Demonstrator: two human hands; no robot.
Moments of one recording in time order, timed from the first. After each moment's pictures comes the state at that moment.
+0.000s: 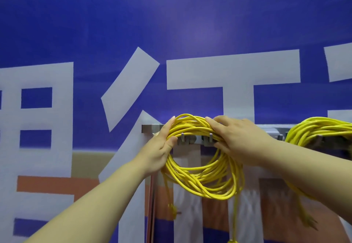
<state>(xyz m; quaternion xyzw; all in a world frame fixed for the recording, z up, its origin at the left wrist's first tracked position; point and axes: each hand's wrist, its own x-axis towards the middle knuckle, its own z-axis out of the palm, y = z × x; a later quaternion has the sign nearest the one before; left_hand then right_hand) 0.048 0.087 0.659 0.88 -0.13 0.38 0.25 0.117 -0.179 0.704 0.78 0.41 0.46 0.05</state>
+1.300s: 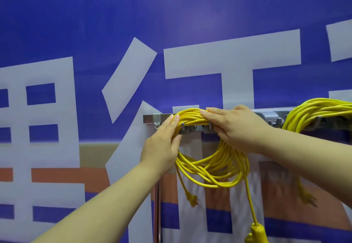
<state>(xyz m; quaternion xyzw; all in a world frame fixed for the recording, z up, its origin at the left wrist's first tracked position) 0.033 0.053 0.631 0.84 -0.04 0.53 0.09 0.108 -0.182 0.693 0.75 0.44 0.48 0.04</state>
